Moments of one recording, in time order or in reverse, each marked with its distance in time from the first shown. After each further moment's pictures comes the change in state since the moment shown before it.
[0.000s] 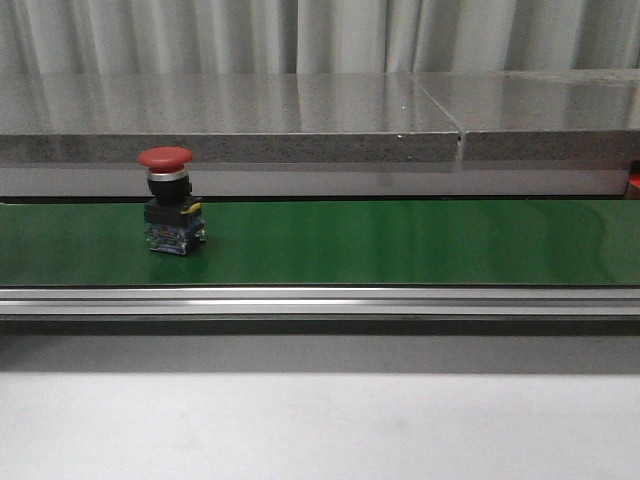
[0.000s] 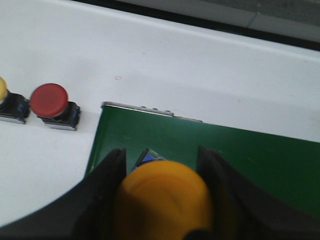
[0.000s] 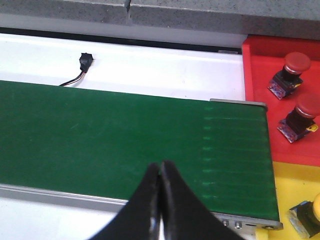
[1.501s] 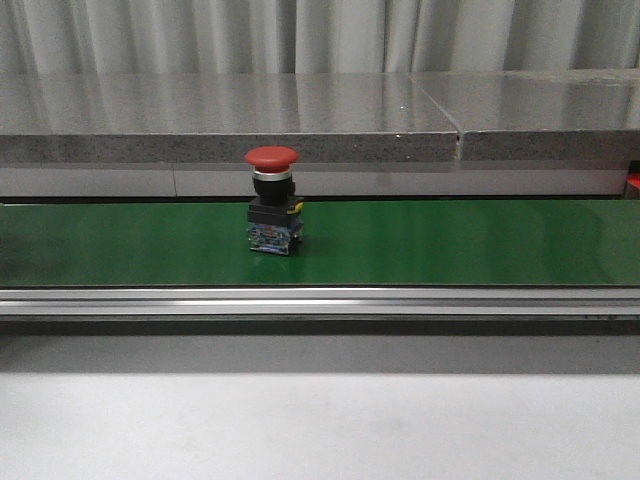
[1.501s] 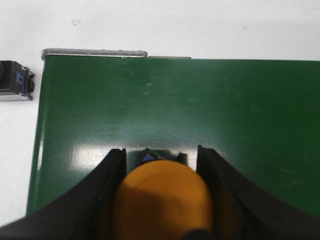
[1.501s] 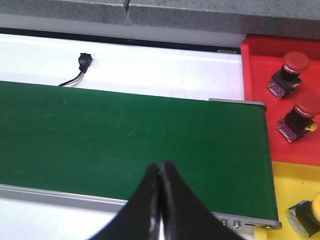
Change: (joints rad) left arm -0.110 0.119 0.144 0.097 -0.139 -0.002; right arm 0.000 0.000 0.000 0.000 0.000 0.000
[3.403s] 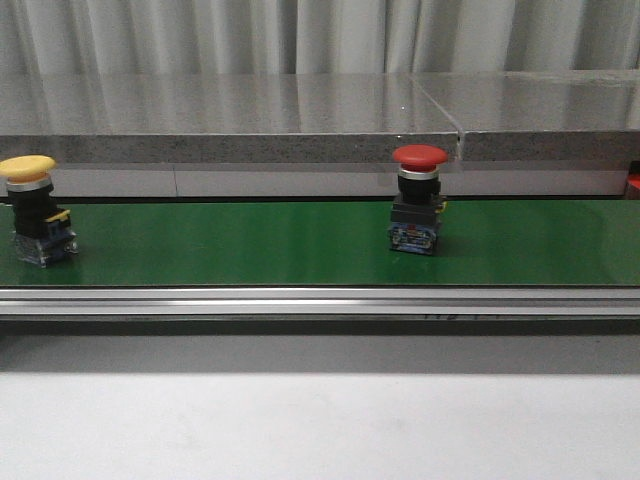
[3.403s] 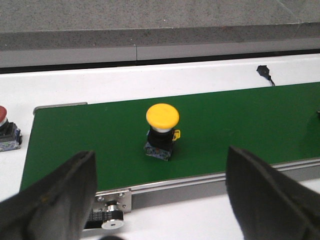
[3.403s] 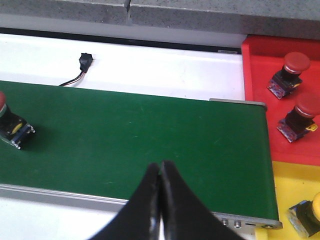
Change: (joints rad) left arm -0.189 -0.982 0.421 -0.040 0.025 0.000; right arm 0.000 0.000 0.000 0.000 0.000 0.000
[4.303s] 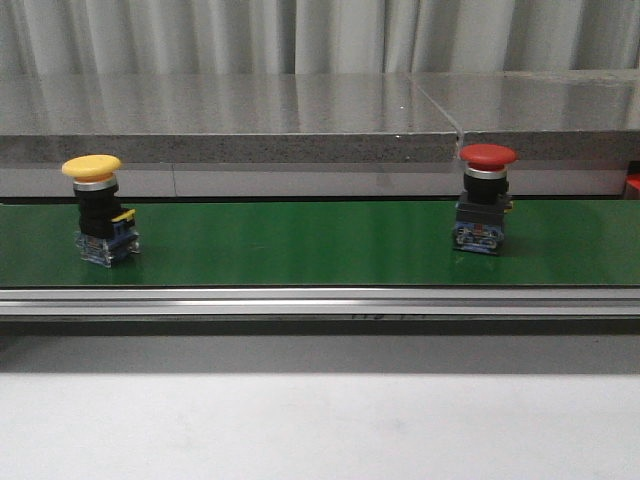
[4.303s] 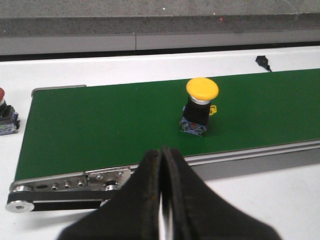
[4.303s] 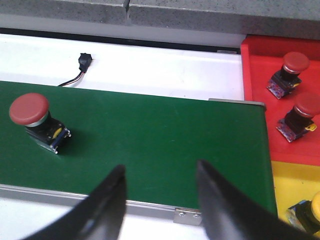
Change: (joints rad) left arm 0.000 -0.100 0.089 -0.004 0.000 0.000; right arm 0.000 0.000 0.000 0.000 0.000 0.000
